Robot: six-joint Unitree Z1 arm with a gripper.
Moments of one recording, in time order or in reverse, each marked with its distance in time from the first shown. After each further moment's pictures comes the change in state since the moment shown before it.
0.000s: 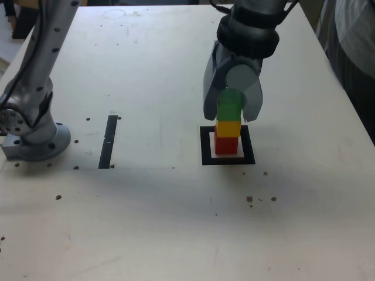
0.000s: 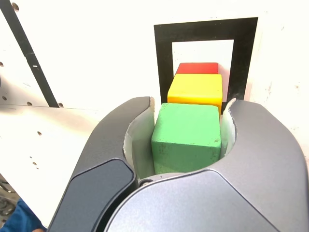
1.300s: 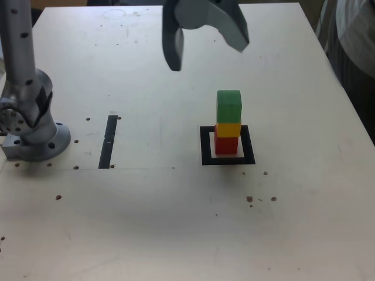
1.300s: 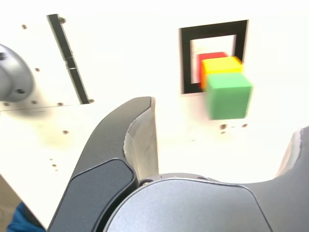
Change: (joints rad) arm 0.010 -0.372 0.142 0.026 0.040 0.033
